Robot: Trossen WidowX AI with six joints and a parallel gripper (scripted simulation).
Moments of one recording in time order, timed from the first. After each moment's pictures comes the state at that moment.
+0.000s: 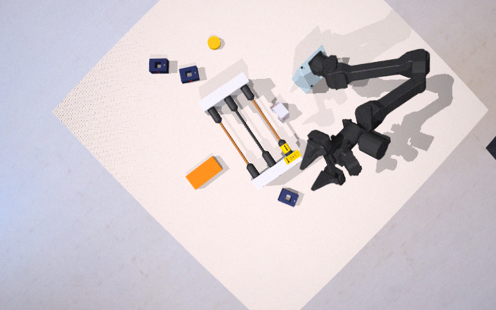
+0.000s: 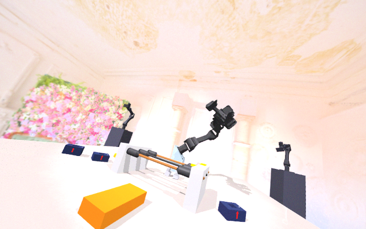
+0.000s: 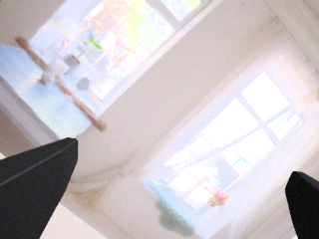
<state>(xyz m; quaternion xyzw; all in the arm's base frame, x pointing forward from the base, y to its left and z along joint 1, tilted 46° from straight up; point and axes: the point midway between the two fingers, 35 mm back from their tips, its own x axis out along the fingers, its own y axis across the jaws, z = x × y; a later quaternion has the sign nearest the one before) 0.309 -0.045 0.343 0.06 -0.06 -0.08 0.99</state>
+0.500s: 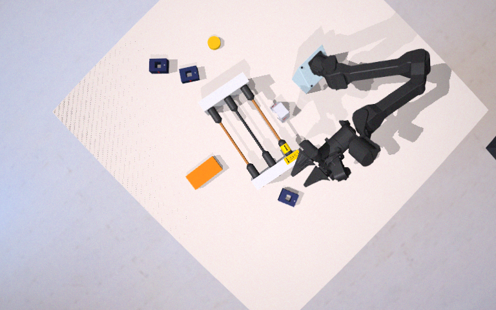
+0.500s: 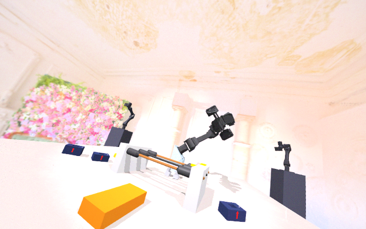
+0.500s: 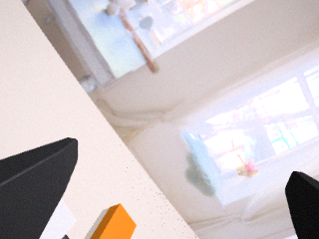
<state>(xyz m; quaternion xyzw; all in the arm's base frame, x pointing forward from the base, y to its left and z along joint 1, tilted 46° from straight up) 0.323 0.004 0.295 -0.03 0.05 0.04 1.00</state>
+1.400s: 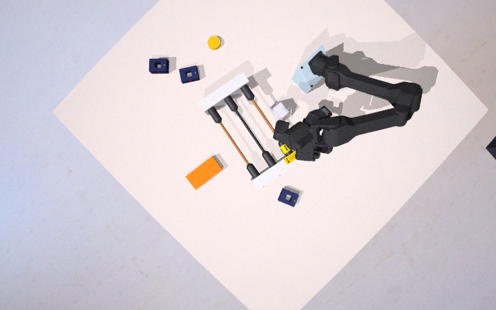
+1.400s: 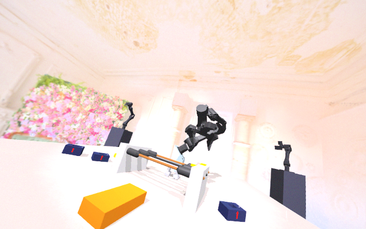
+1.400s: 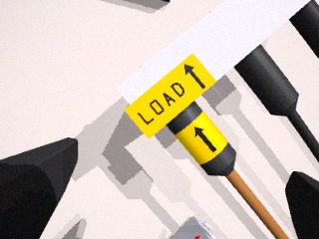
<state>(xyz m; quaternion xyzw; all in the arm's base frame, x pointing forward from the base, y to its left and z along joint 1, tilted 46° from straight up) 0.262 0.040 0.168 0.16 0.41 0.40 0.81</state>
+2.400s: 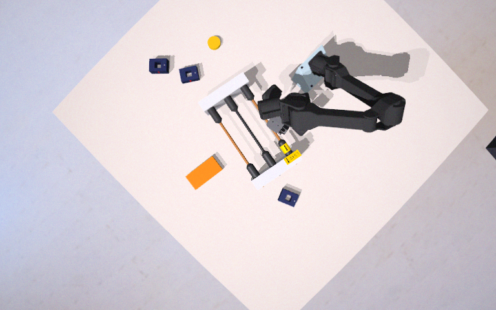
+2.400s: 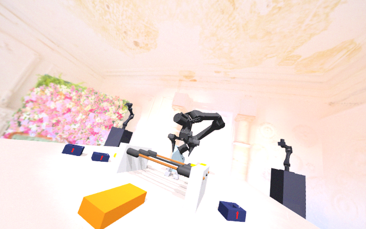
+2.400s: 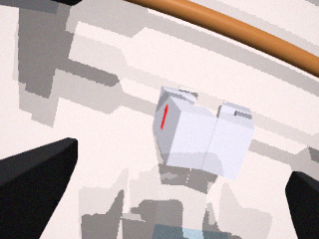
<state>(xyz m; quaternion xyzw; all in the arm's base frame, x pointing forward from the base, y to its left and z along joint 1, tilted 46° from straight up) 0.217 0.011 0.054 0.29 0.62 0.27 0.68</state>
